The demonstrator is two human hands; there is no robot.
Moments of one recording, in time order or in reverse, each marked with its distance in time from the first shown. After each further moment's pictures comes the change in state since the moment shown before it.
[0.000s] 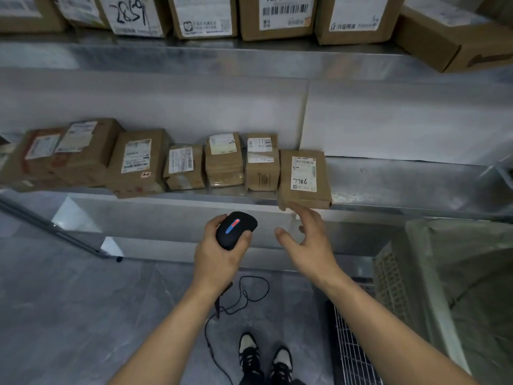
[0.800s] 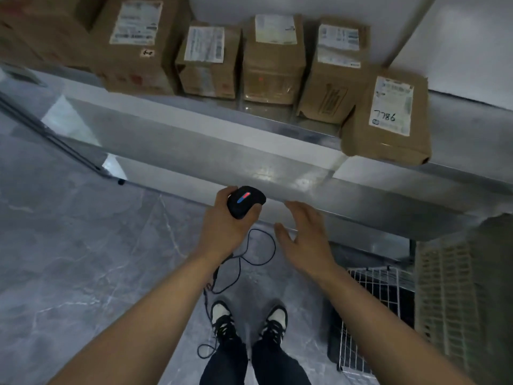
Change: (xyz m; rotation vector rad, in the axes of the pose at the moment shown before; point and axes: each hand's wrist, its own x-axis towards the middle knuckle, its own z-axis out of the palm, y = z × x) left_hand 0.048 -0.191 0.033 0.088 -0.030 -0.151; right_hand 0.009 0.154 0.146 -0.319 -0.316 -0.018
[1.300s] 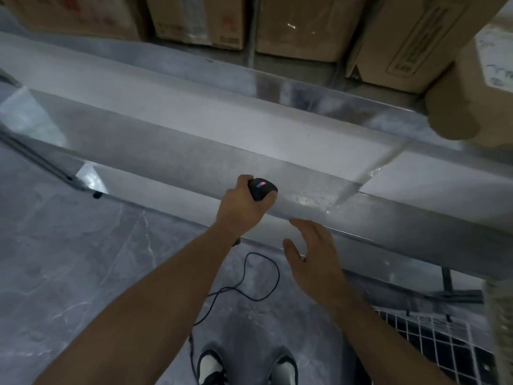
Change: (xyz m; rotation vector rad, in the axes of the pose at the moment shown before) left_hand 0.174 -0.099 0.093 0.223 -0.082 0.062; right_hand 0.090 0.105 0.107 -0.007 0.129 -0.062
